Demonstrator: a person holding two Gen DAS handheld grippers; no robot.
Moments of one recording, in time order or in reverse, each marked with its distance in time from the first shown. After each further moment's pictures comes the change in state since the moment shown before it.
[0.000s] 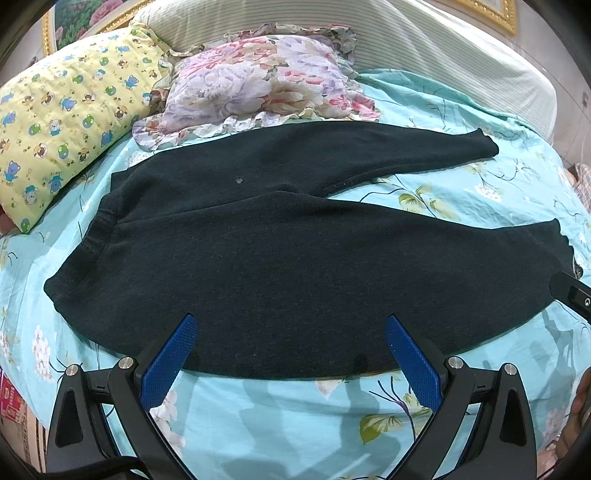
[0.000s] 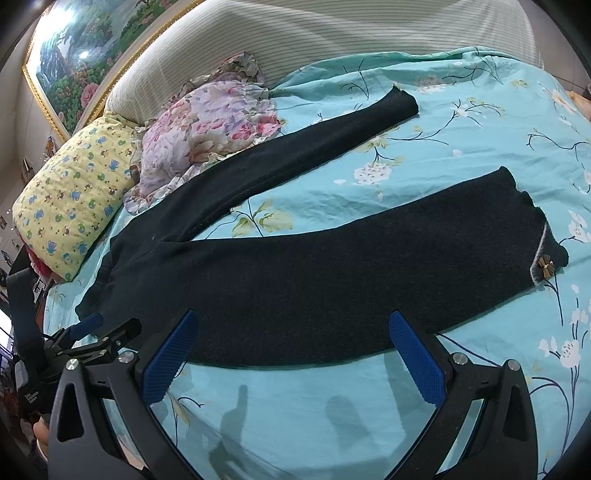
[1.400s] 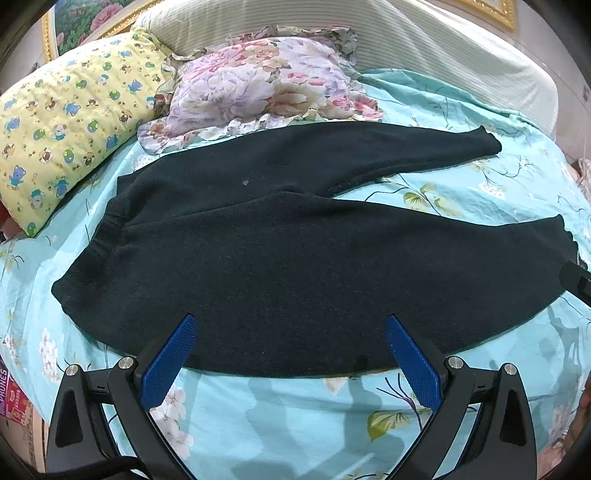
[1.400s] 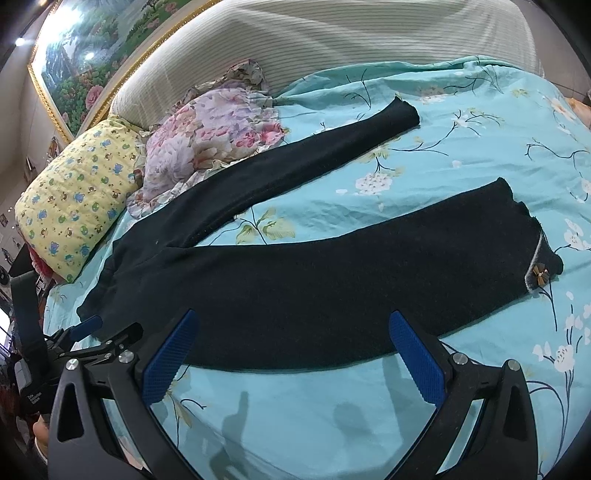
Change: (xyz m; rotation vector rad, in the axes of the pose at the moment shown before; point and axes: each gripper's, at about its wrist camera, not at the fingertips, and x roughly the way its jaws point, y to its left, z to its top) left arm -0.003 0.003 -0.002 0.018 -0.005 0.024; right arm -0.008 0.002 0.003 -0.007 -0.024 0.004
